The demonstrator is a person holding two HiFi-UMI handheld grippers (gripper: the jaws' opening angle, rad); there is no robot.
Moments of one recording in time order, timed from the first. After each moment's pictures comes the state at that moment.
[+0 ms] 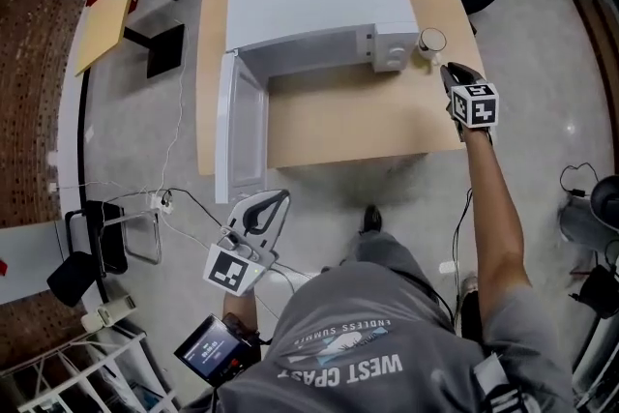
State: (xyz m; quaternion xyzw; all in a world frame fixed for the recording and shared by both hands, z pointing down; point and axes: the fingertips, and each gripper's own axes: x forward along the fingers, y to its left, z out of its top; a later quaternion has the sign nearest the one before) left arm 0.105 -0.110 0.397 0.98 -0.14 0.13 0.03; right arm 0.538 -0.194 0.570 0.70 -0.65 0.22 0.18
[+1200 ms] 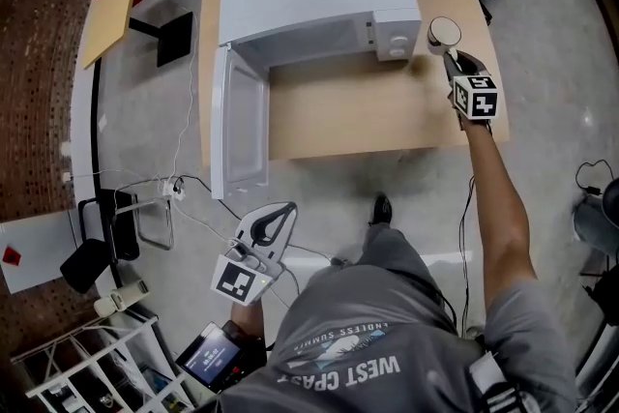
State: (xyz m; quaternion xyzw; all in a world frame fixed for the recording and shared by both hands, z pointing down) left arm 0.115 -0.078 0.432 0.97 -0.15 0.19 0.06; right arm 0.556 -0.213 0.619 0.71 -0.66 0.22 0.15
